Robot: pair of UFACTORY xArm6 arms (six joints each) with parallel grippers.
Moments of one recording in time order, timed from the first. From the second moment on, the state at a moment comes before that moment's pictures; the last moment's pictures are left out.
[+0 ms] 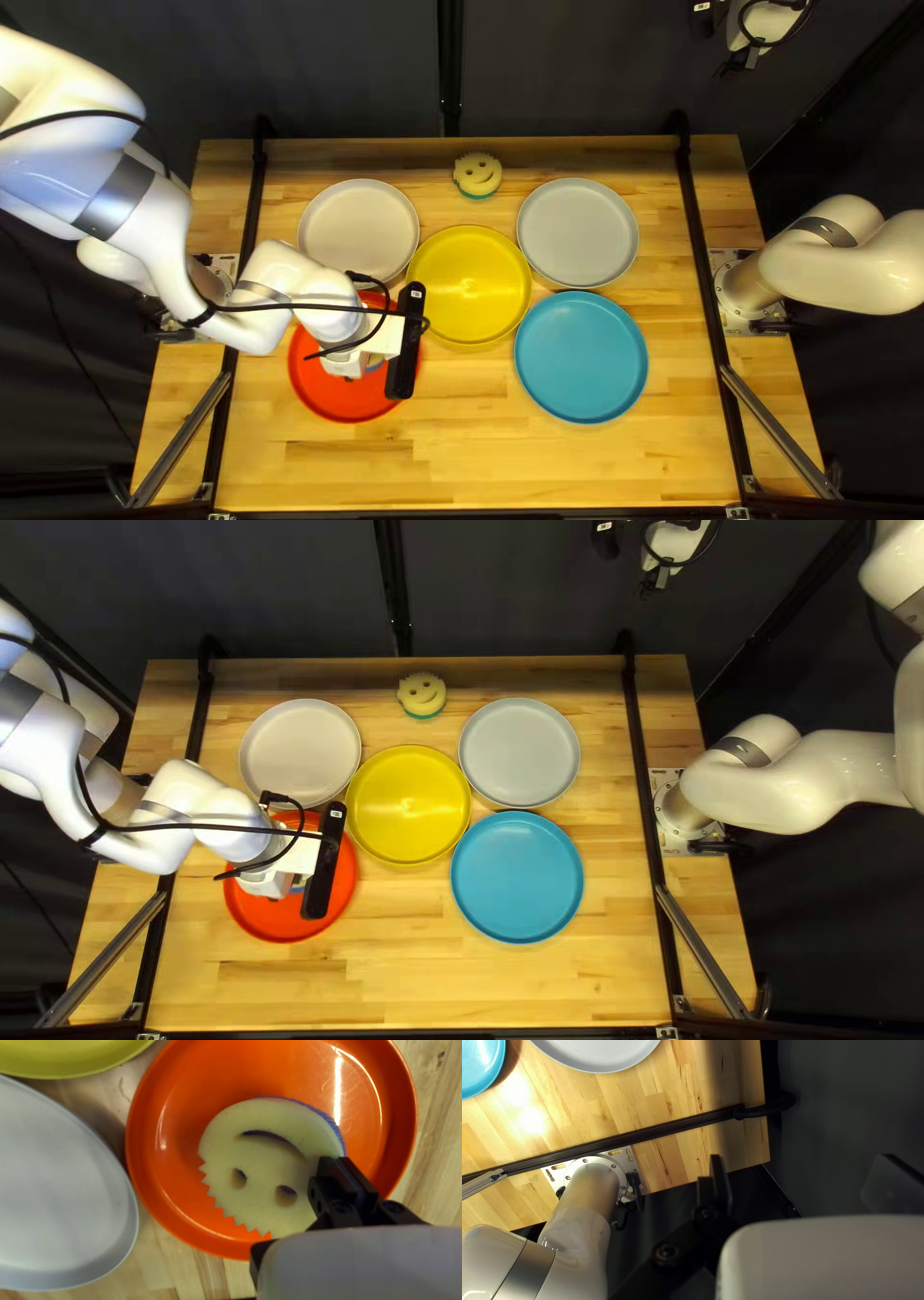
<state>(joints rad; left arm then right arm) -0.38 -0.26 -0.60 -0.03 0.89 -0.25 -0.92 -0.66 -0.96 -0.09 1.54 -0.71</state>
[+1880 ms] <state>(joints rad) 0.30 -0.20 -0.41 0.05 0.71 0.34 -0.92 -0.66 -0.96 -0.09 1.54 -0.71</state>
